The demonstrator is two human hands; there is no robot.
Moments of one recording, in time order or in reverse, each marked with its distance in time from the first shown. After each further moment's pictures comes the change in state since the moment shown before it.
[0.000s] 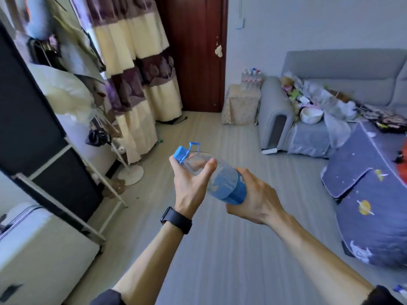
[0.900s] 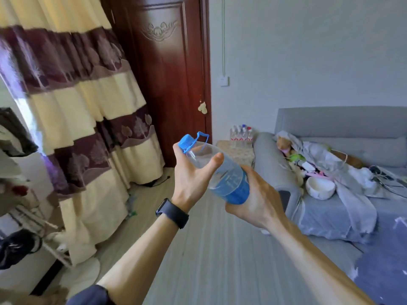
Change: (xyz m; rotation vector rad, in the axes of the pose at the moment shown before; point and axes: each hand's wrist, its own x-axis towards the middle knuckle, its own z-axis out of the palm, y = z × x) left_hand 0.572 0.000 0.317 0.091 -0.111 0.328; right_hand 0.589 0.206 -0.119 0.032 0.262 -0.010
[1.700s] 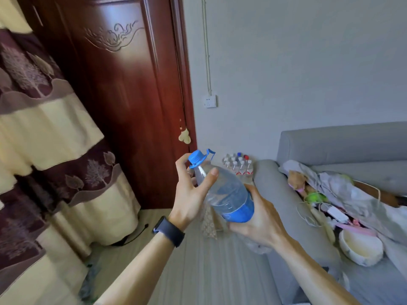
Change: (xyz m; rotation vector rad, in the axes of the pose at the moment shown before) left_hand 0.476 -0.263 0.136 -0.182 -0.278 -0.079; right_hand 0.479 0.166 0.156 0.208 0.008 0.168
